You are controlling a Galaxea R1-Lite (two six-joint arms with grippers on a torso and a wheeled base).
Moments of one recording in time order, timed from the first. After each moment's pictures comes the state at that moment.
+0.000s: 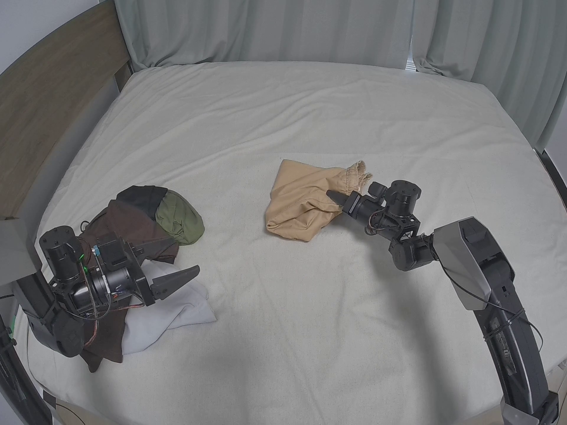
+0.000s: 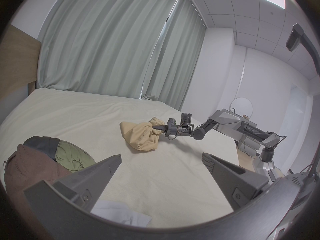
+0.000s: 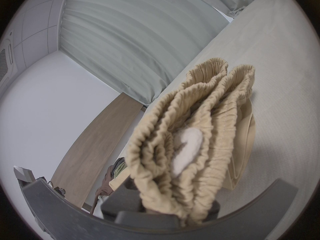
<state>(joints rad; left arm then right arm) -0.05 2.00 -0.36 -1.55 -0.82 -0.01 0.27 2.83 -2.00 -0.87 0.48 0.72</state>
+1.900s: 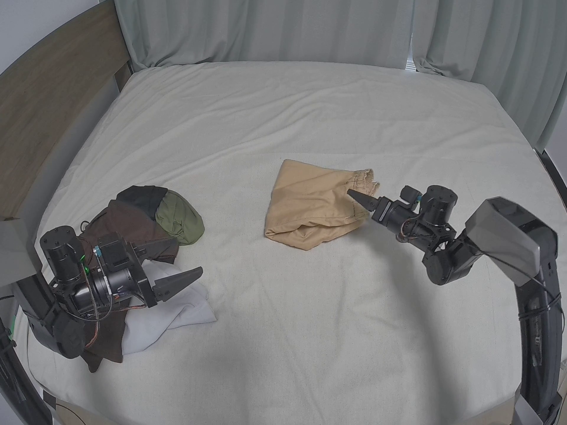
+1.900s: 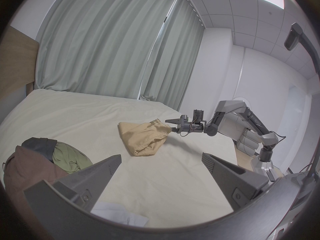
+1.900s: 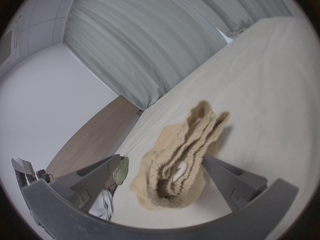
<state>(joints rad) -0.07 1.99 -0.35 -1.55 -0.82 -0.01 0.22 2.52 -1.33 -1.22 0.43 0.62</state>
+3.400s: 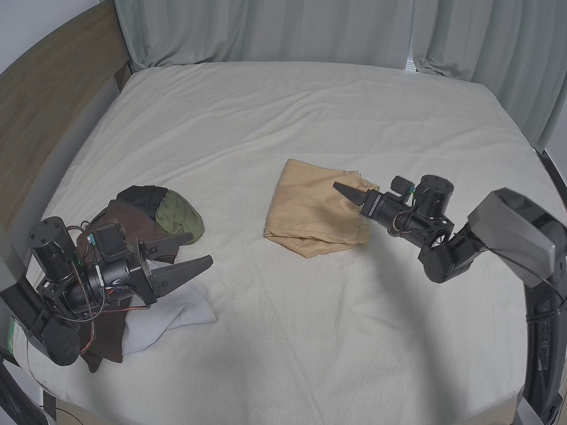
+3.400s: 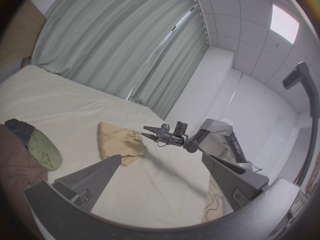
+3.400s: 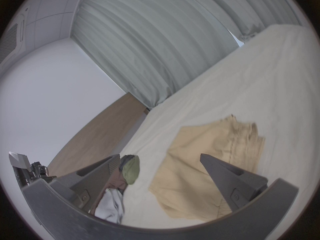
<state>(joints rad) -0.18 1.85 -0.33 -1.55 -0.84 -0.32 0.30 2.41 -1.27 -1.18 0.40 0.57</state>
